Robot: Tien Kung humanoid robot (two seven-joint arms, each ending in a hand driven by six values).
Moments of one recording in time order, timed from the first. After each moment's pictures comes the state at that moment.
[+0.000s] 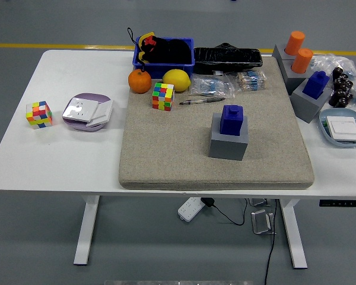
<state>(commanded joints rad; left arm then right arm) -0.09 0.23 -0.48 -0.28 0.40 -0.07 0.11 0.24 -0.31 1.84 1.08 -1.37 0.36 0.09</state>
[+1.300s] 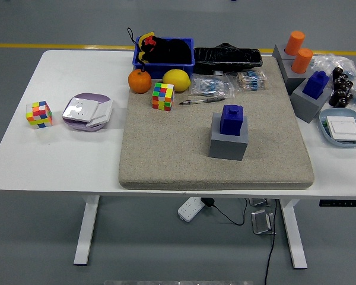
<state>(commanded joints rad) -0.09 0.23 -0.48 -0.28 0.40 -0.06 0.11 0.23 -0.31 1.84 1.09 -1.37 0.35 0.08</state>
